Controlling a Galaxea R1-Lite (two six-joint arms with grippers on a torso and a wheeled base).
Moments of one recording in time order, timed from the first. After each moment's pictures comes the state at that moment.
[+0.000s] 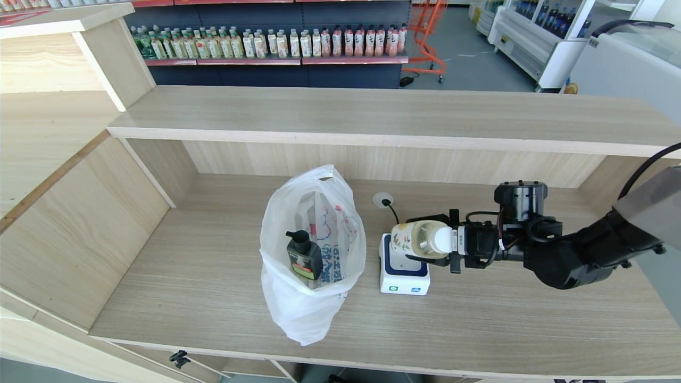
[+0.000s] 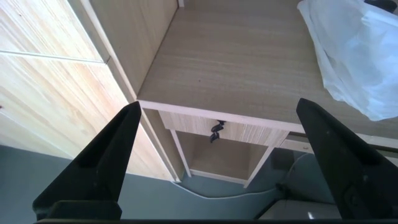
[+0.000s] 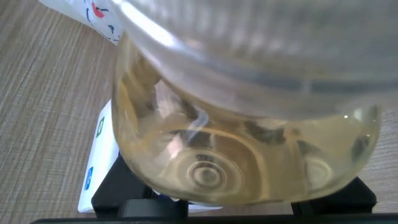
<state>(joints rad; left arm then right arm) 0.00 0.00 0.00 0.05 0.13 0.01 0.23 2.11 -0.96 -0.79 0.96 -1.27</state>
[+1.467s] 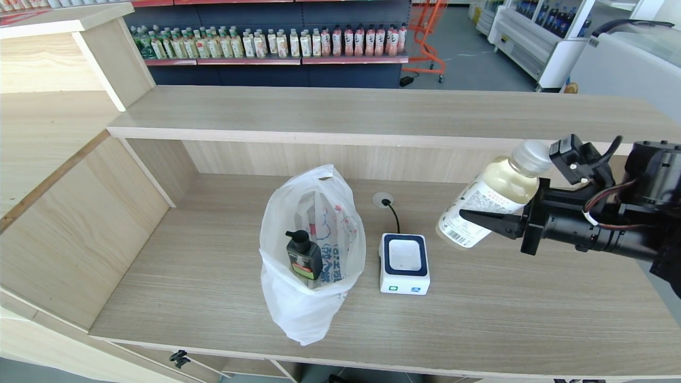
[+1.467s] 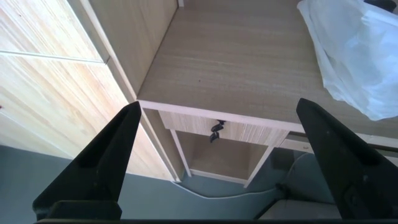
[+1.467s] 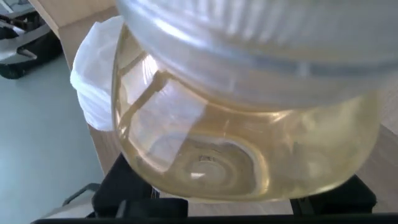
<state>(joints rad) 0.00 0.00 0.00 0.05 0.13 0.01 0.16 1.63 -0.71 -0.79 0.77 -0.29</state>
